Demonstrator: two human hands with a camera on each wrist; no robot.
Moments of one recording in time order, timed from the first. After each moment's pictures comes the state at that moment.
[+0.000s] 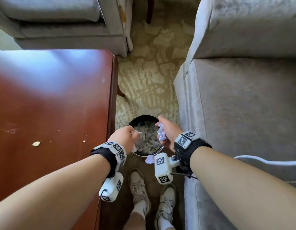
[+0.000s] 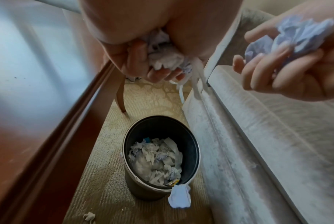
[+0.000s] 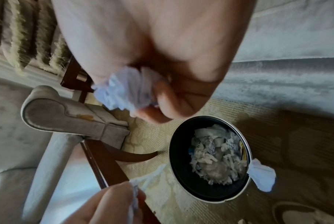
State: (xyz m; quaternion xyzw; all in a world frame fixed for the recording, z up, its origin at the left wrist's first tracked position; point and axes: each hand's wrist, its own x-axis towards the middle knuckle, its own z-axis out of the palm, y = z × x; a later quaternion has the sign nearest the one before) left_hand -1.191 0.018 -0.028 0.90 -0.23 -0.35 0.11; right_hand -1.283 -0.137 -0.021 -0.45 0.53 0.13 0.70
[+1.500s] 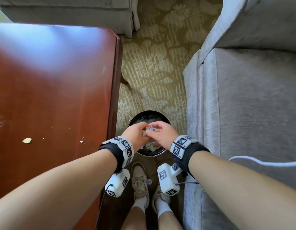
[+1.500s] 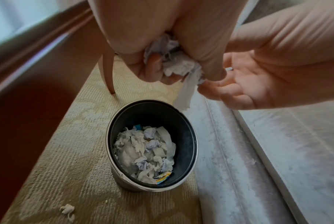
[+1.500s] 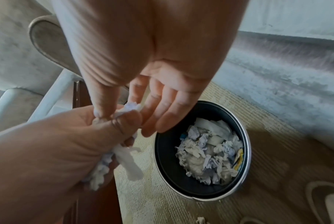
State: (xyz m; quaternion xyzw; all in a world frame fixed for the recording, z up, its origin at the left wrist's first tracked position) left_hand -1.170 -0.007 -0.081 0.84 -0.23 -0.43 0.23; right_hand -1.249 -0.121 -0.072 -0.61 0.41 0.20 0.65
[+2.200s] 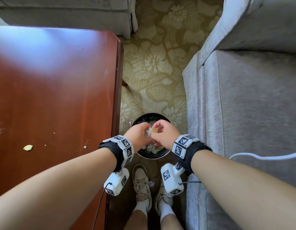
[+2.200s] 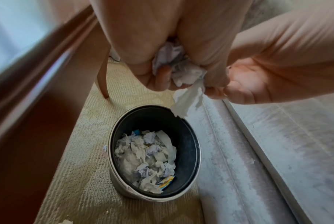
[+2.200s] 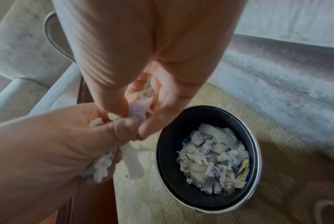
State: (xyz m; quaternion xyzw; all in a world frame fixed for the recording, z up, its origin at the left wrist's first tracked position) left_hand -1.148 -0.007 -0.076 0.82 -0.26 -0.47 0.19; right_hand -1.234 -0.119 -0.080 -0.67 0.40 0.20 0.59
